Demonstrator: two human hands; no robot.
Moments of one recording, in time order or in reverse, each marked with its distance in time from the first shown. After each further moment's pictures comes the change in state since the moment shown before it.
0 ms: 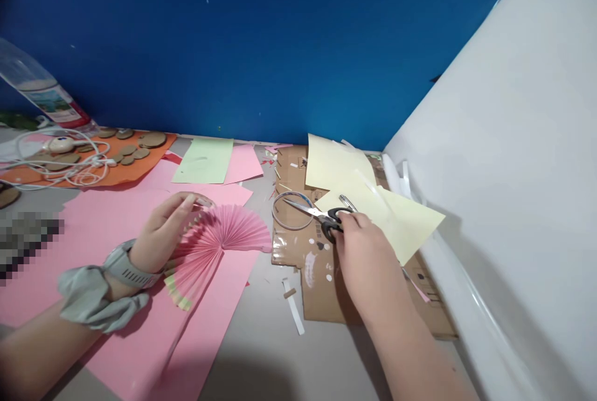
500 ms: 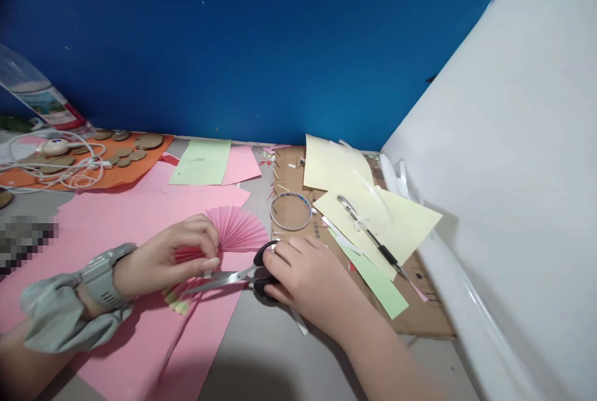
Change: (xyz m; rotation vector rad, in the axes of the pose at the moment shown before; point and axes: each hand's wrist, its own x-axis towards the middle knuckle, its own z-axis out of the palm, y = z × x) left_hand -0.003 0.032 -0.006 0.252 -0.663 0.193; right_hand -0.013 -0.048 -0.015 0.170 -0.184 -0.714
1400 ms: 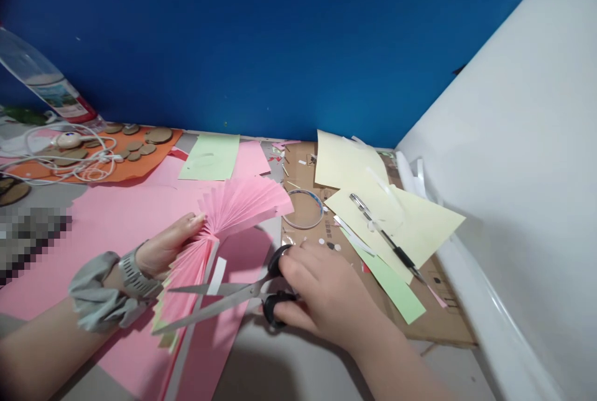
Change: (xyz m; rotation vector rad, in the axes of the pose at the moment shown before) left_hand 0.000 -0.007 0.016 -1.080 0.258 -0.455; right_hand -0.003 -0.005 0.003 0.170 0.286 -0.079
